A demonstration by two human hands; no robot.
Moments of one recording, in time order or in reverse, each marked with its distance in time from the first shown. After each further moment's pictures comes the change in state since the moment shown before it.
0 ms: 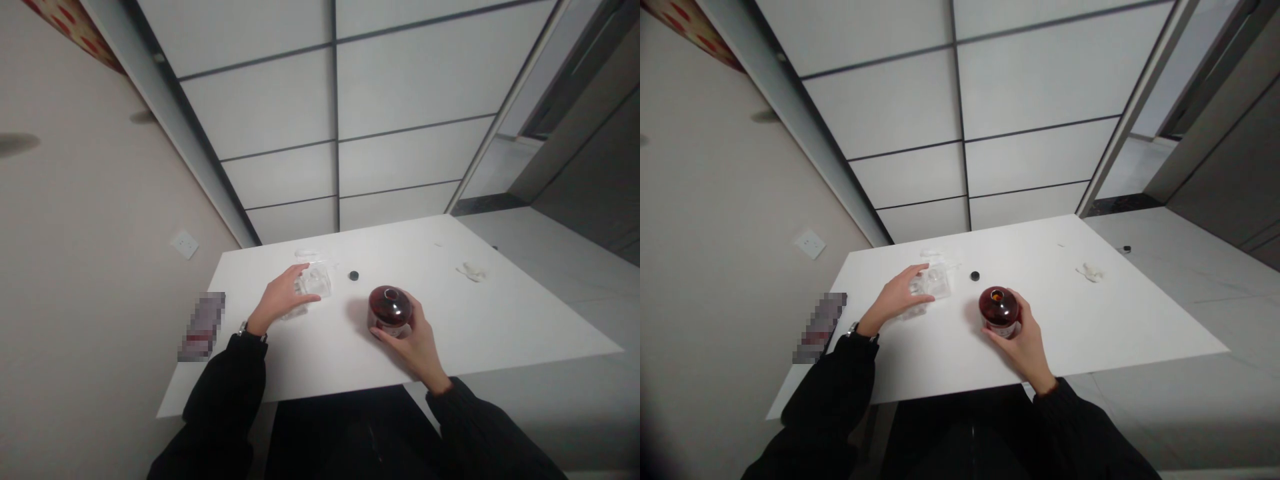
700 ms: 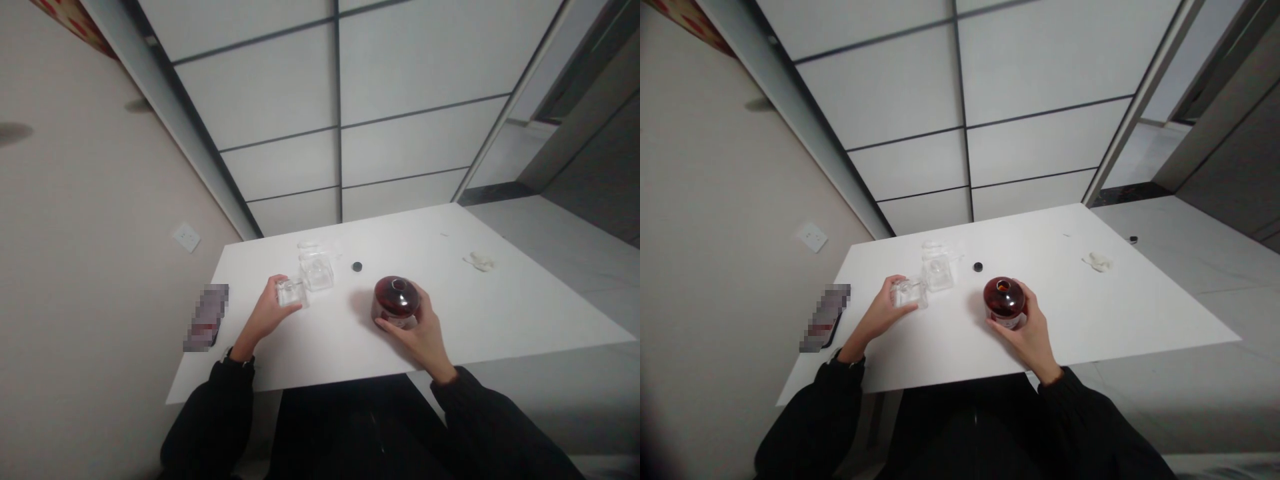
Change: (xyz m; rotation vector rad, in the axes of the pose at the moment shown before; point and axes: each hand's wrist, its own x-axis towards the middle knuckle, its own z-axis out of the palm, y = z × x) left_hand -0.060 -0.026 0.011 -0.388 0.111 -0.263; right_hand -0.001 -0.007 -0.004 -0.003 0.000 -0.032
